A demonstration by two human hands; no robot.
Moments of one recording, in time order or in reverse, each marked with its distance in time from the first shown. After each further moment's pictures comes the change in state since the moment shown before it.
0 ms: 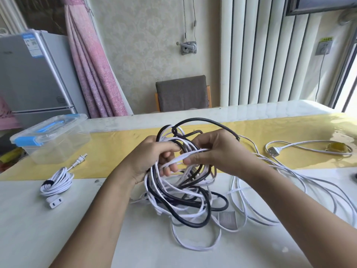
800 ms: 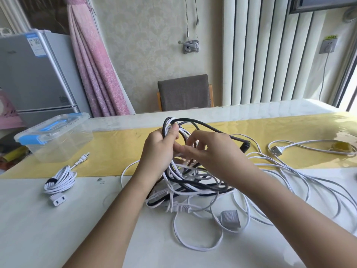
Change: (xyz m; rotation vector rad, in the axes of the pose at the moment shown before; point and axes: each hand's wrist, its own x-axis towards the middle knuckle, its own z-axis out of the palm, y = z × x) left_hand 0.020 -0.016 0.018 0.063 0.356 0.269; right_hand -0.002 -0.011 0.019 -0.475 0.206 0.022
